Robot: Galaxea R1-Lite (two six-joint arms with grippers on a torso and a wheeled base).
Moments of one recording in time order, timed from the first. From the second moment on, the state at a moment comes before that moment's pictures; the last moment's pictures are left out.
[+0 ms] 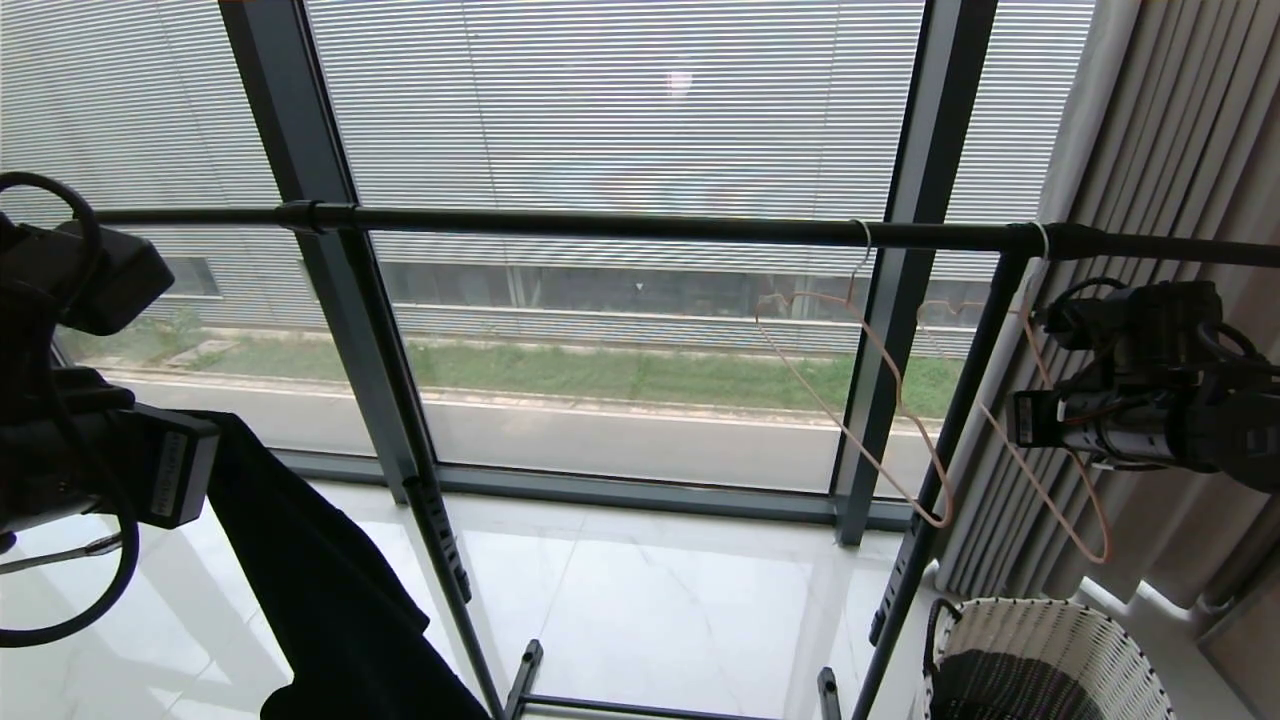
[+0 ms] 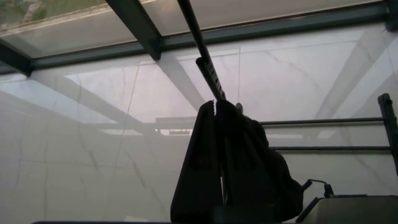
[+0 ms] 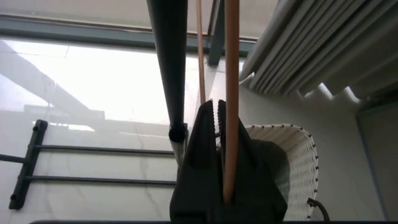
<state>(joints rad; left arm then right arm) -0.20 1.19 -0.95 0.28 0.24 0.22 0.16 1.78 -1.00 -0.27 -0.14 0.08</state>
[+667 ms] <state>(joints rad) -0.19 1.17 -0.93 0.28 0.24 0.22 0.16 1.69 -0.99 -0.29 -0.14 0.08</state>
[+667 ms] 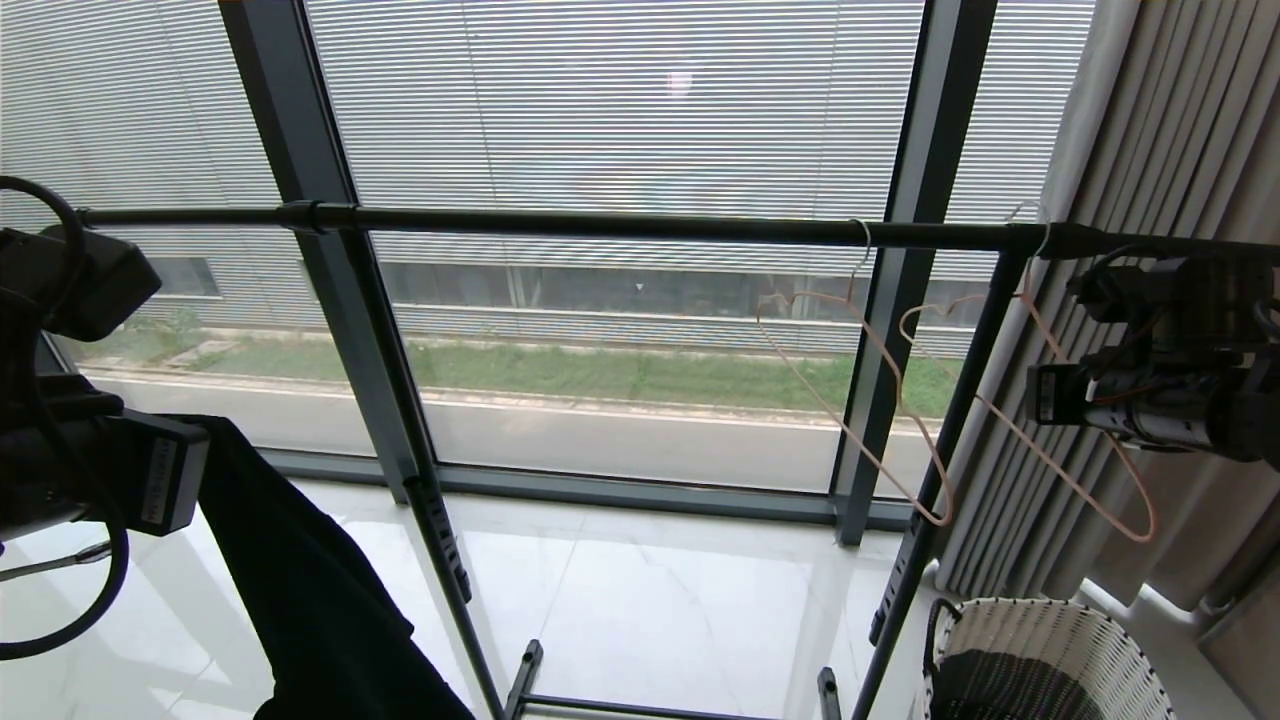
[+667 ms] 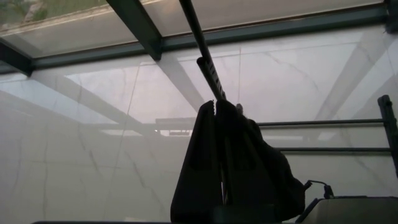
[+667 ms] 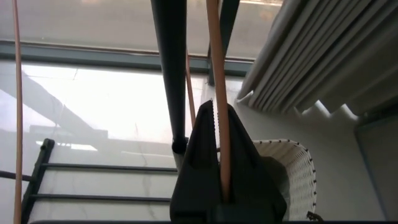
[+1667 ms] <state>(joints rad) -0.19 1.12 -0.90 0.20 0.28 0.22 0.19 1.39 -0.71 -0.40 -0.25 0.05</state>
